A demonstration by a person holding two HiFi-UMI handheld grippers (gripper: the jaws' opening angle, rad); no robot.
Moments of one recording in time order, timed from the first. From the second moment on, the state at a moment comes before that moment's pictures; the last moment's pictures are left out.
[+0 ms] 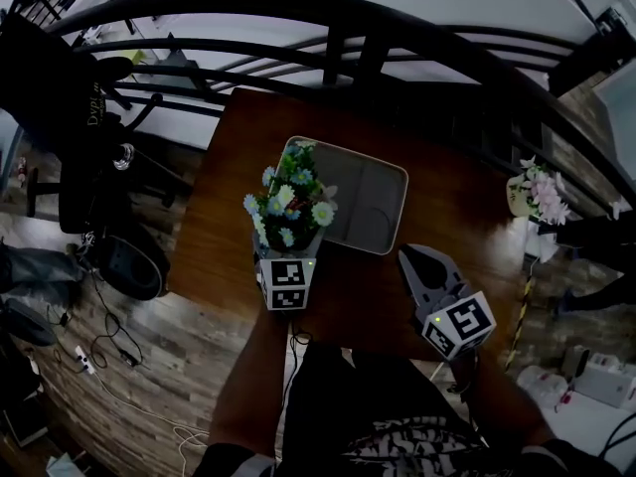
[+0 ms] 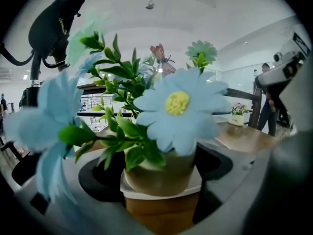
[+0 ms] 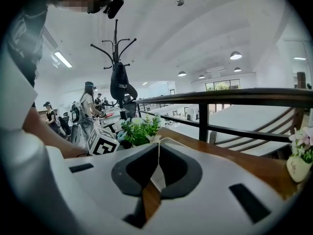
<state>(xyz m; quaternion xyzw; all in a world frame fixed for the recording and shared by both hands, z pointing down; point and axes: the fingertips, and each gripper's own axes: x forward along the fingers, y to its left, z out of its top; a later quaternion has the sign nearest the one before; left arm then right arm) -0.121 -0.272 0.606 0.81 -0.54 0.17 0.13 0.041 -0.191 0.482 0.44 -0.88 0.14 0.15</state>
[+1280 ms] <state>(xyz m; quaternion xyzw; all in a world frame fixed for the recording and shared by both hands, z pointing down) -0.158 -0.148 0.667 0.77 -0.59 0.17 0.17 0.011 -0.179 0.466 0.37 -0.91 0.12 0.15</state>
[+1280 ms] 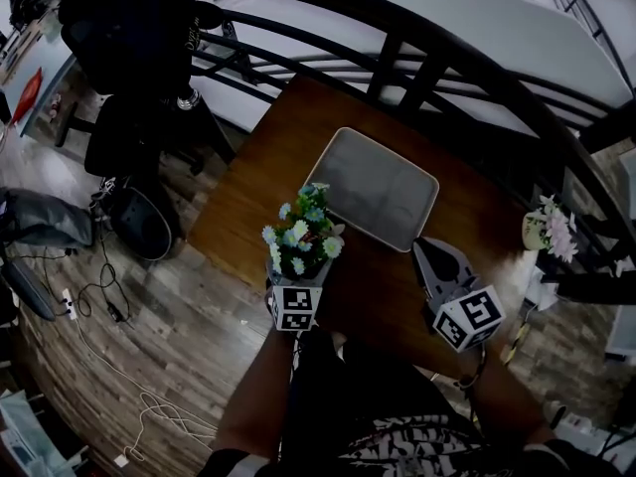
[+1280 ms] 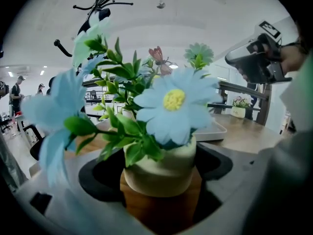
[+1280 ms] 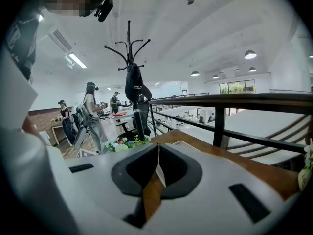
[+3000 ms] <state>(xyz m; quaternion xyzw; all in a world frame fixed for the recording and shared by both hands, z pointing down) -0.164 -0.065 0.658 0.75 -0.61 0.19 0.19 0.008 -0.160 0.470 0.35 -0.91 0.14 0.14</state>
